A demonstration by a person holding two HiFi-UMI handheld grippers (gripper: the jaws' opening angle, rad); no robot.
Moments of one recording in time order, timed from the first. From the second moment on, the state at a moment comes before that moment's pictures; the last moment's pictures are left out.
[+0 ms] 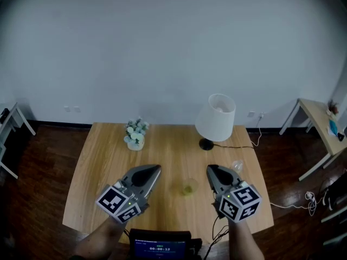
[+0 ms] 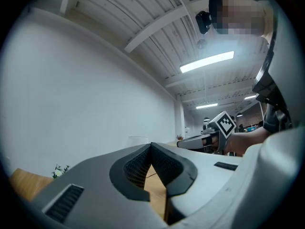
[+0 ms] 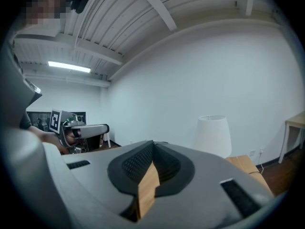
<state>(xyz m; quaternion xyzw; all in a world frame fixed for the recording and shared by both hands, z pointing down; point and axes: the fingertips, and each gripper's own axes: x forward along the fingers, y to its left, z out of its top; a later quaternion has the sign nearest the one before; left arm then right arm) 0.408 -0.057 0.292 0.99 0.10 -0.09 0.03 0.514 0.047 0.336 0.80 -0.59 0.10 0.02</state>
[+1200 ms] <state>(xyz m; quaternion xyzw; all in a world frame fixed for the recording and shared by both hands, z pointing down) 0.435 -0.072 0.395 1.00 0.06 0.00 0.06 0.538 0.030 0.482 0.77 -0.59 0.22 0.07</state>
